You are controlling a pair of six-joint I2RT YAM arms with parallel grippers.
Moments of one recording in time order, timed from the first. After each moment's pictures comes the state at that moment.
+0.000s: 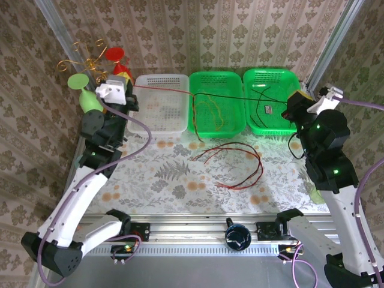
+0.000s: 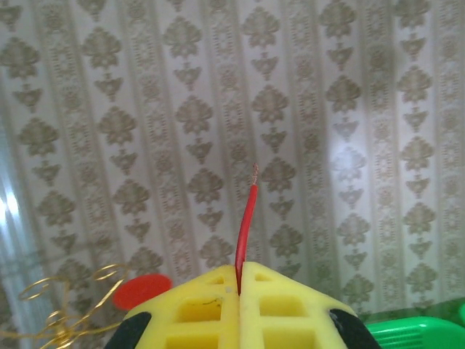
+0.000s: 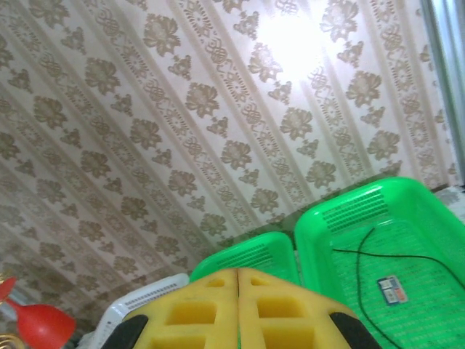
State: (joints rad) left arm -0.44 0.96 1.05 0.25 -0.26 0.21; right arm 0.20 0.82 1.22 -0.40 0.29 0.50
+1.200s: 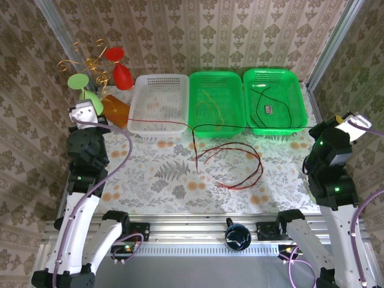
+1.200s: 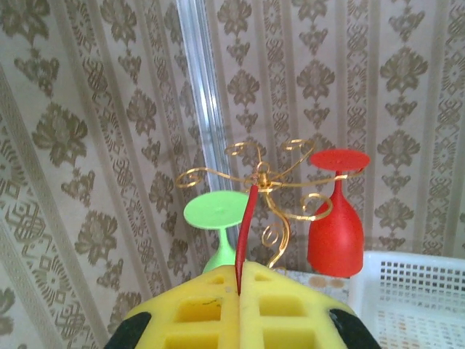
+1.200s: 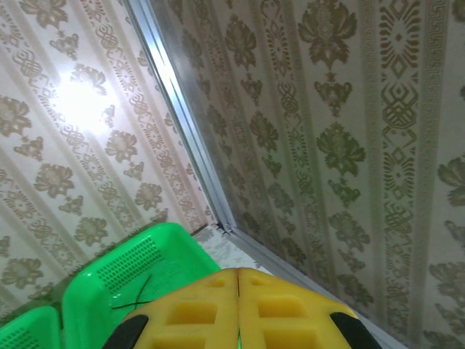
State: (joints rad) left arm -0.19 0.72 0.86 -0.01 -0.47 0.17; right arm 0.07 0.66 1.05 -0.49 0.79 0.34
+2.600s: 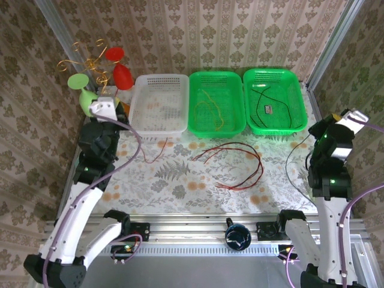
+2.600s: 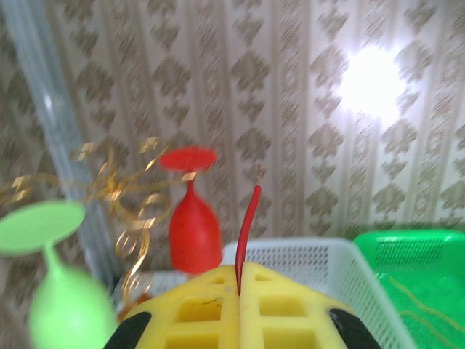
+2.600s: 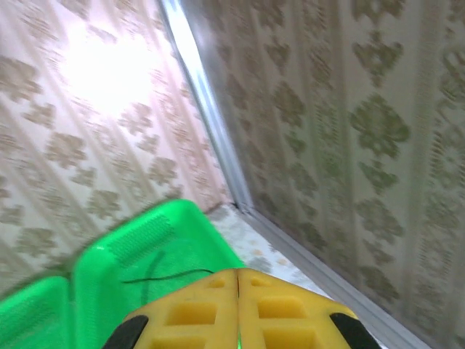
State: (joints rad) left arm -0.36 0.84 0.93 0.03 -0.26 0.08; right arm -0.15 0.70 1.01 -0.41 0.42 0.34
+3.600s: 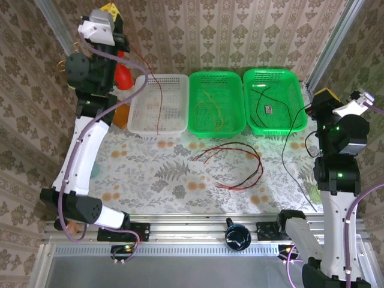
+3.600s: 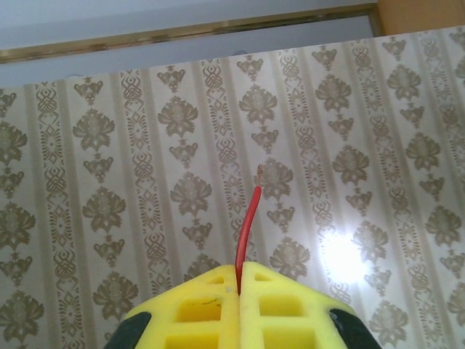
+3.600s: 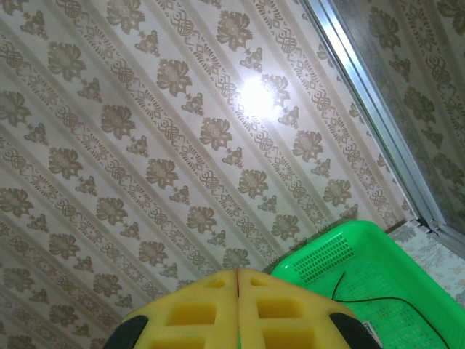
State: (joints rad) left arm -0.29 1.46 1.76 0.33 0.01 0.21; right arm -0.15 0.78 1.17 -0.29 0.08 0.60
